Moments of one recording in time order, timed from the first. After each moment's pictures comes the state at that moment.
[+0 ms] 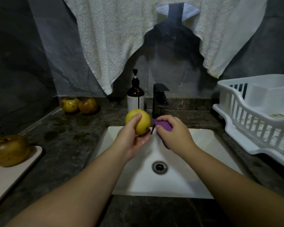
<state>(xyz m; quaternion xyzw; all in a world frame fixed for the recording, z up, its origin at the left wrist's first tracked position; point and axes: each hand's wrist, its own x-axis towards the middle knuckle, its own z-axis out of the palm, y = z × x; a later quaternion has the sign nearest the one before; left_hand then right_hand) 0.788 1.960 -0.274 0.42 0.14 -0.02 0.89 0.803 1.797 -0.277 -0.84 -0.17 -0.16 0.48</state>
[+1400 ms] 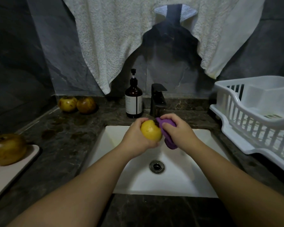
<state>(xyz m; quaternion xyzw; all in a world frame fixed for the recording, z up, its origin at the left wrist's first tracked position) 0.793 1.955 -0.296 0.85 -0.04 0.10 0.52 0.804 1.776 -0.264 -0.83 -0.15 -0.07 0.53</state>
